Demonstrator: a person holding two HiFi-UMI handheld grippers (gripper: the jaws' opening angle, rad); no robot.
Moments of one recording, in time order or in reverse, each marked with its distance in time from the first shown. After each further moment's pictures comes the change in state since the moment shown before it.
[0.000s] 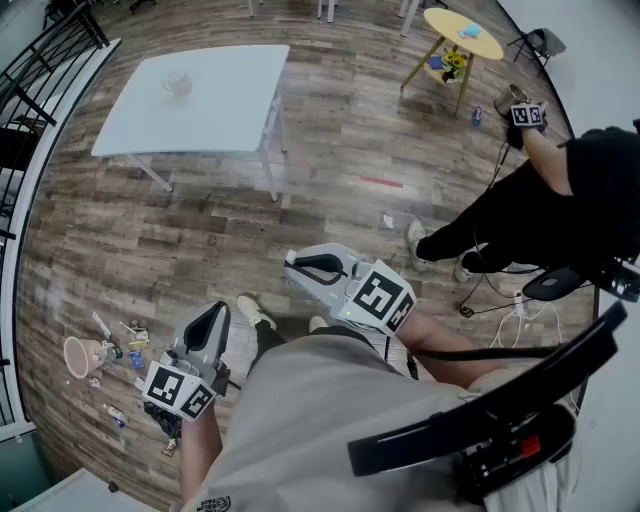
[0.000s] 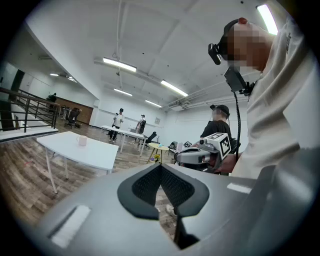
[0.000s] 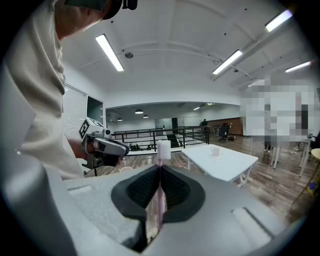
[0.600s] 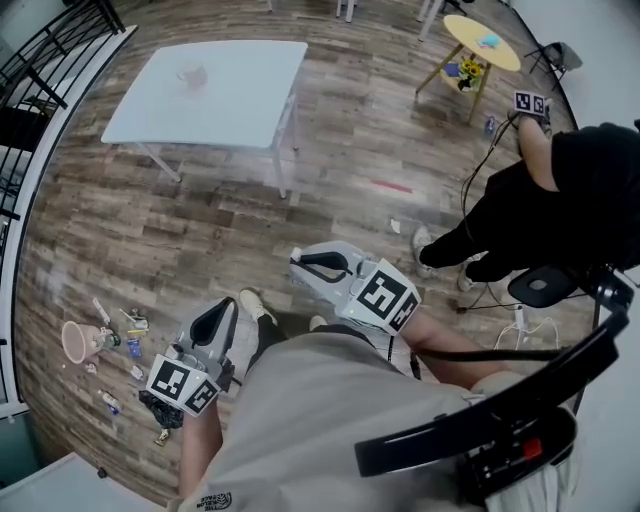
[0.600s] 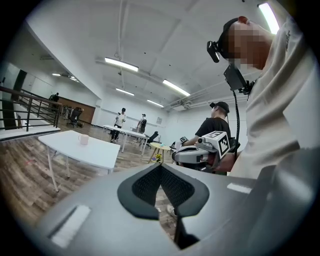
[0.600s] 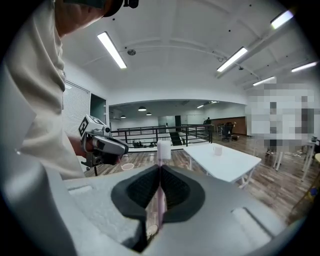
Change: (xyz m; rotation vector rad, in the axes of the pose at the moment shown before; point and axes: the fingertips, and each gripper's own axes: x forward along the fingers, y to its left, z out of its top) left arm 0.005 0.004 -0.002 -0.008 0.002 0.011; right arm 0.010 -0.007 -0.002 -0.030 0.033 0.023
